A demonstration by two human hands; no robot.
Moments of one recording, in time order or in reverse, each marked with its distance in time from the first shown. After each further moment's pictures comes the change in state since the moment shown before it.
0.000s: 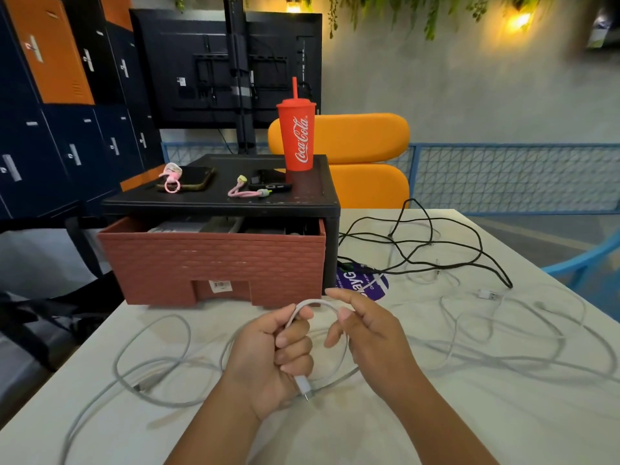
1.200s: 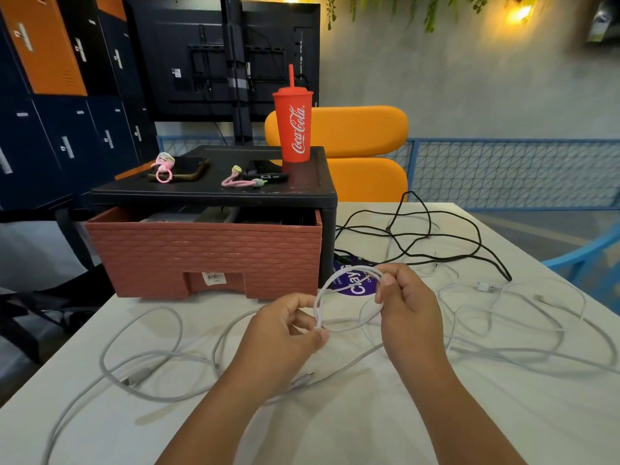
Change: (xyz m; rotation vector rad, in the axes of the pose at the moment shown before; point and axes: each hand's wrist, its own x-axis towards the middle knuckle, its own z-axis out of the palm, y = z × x) left_hand 0.004 -0.011 -0.001 1.184 0.178 0.407; right_hand 0.006 -0.009 -0.020 -0.136 0.428 0.012
